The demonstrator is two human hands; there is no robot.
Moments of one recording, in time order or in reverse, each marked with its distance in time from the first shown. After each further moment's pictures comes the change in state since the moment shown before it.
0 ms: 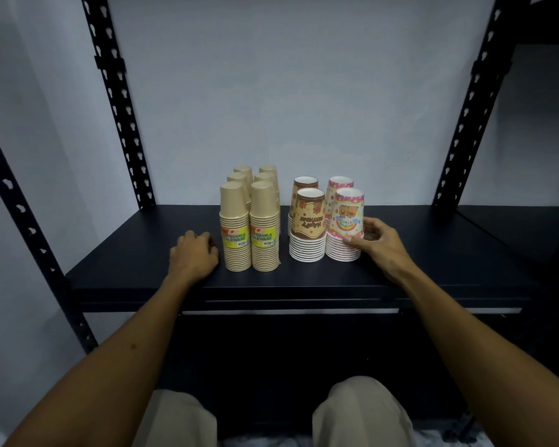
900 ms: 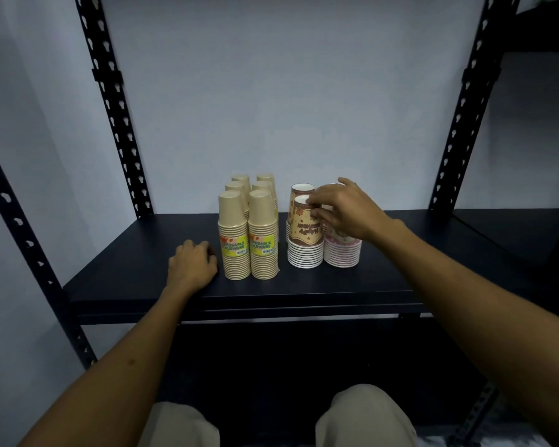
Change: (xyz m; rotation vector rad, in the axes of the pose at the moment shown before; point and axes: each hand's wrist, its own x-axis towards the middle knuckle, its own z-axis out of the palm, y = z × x) left_hand 0.000 0.000 0.000 0.004 0.025 0.017; right_hand 0.033 -0.091 0.031 -1.041 -0.181 -0.791
